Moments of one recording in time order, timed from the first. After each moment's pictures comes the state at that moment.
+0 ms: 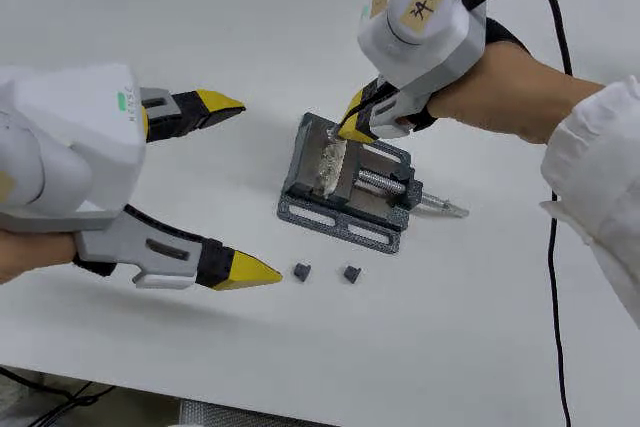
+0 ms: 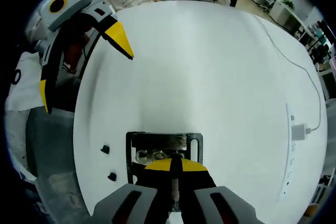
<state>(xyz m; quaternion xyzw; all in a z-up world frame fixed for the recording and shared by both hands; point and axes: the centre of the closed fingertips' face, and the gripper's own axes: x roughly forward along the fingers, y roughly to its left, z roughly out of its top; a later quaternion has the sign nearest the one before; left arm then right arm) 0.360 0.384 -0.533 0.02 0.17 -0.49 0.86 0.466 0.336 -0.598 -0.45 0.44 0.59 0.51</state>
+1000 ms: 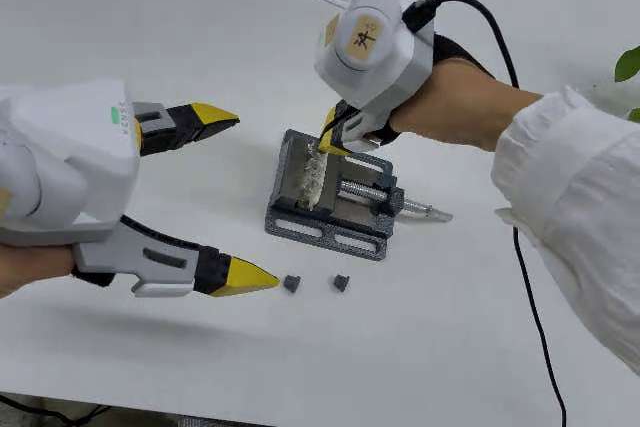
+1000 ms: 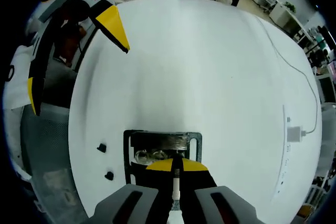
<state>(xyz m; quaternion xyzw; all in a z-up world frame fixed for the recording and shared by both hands) 0.362 0.375 -0.517 0.04 0.15 -0.49 0.85 0.452 0.336 -0.594 -0.48 0.43 0.57 0.51</state>
